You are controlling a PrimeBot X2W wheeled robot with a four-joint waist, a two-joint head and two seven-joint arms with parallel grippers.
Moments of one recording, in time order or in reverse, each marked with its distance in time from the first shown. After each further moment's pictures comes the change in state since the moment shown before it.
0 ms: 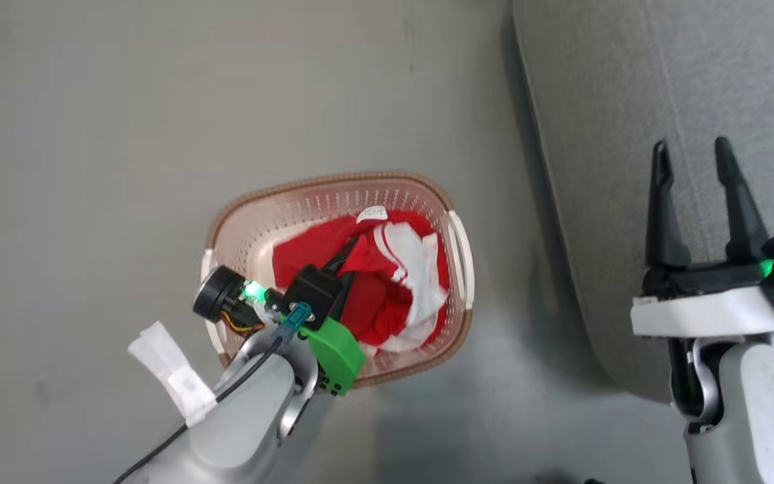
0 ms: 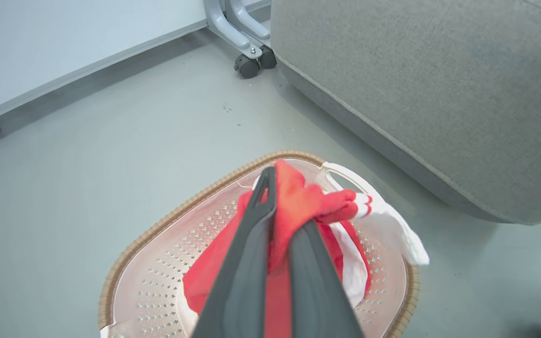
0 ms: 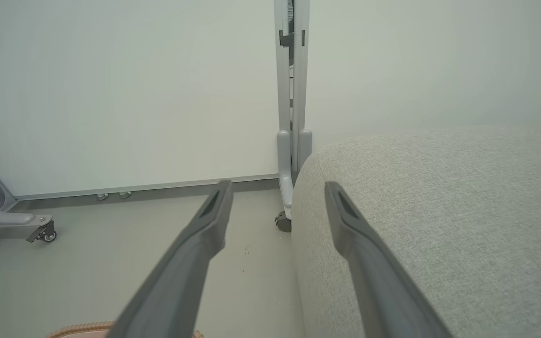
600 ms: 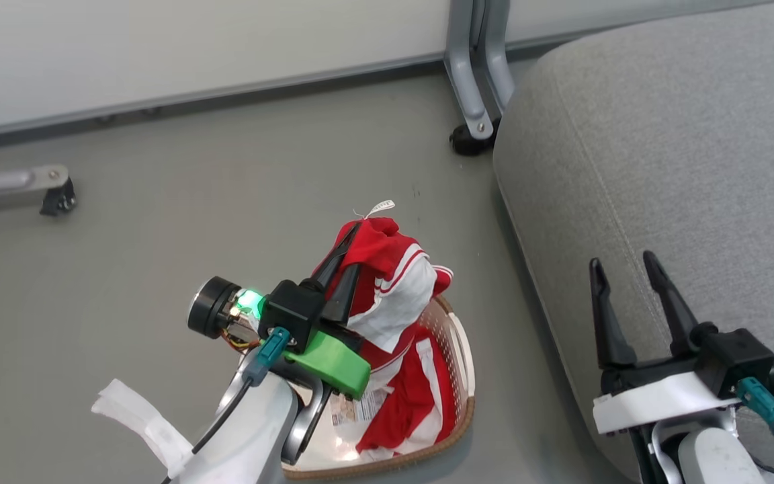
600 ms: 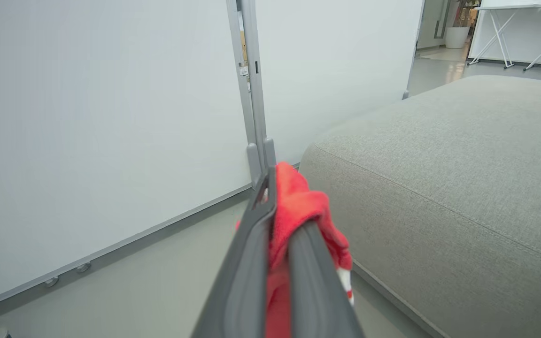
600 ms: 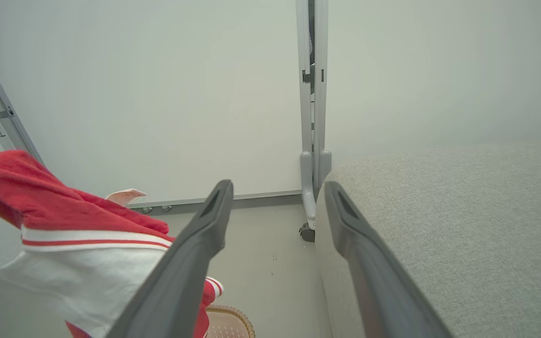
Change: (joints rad) left arm 0.191 -0.029 0.217 -0.319 0.087 -0.007 0.000; right arm 0.196 0.000 0.099 0.069 -0.004 0.000 0.000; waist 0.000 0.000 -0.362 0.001
